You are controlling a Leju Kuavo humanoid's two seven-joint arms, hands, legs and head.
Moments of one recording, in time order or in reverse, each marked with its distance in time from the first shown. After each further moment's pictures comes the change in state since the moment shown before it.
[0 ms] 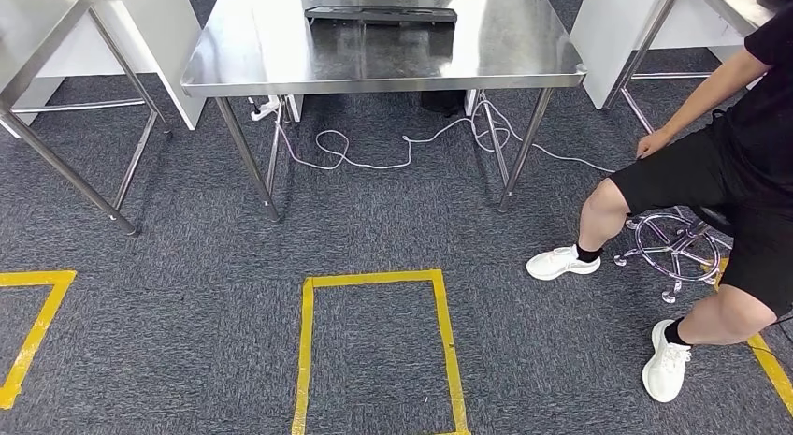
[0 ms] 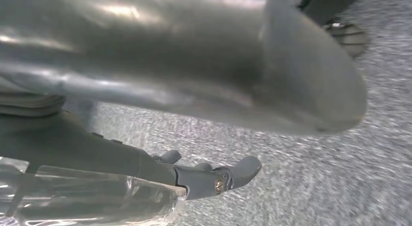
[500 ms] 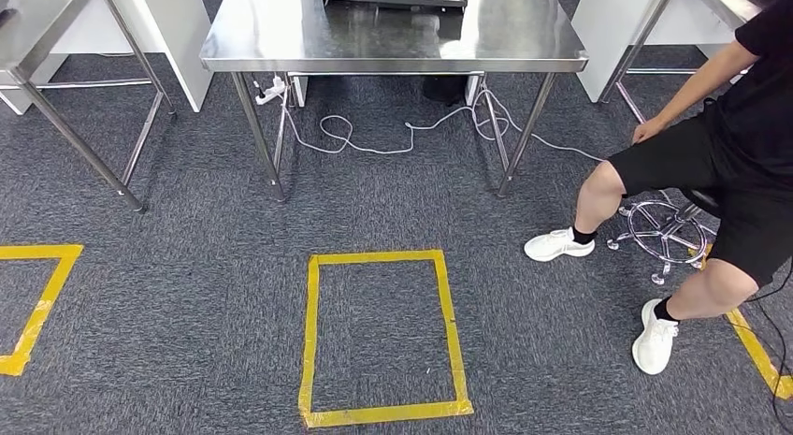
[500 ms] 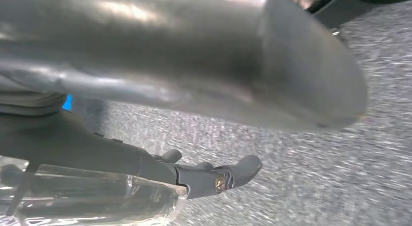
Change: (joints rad) left arm -0.006 -0.002 -0.001 0.001 0.000 0.002 0.003; right arm -0.001 0.003 0.020 0.003 0.009 -0.006 0.004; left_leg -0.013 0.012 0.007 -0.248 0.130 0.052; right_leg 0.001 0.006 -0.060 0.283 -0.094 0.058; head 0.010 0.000
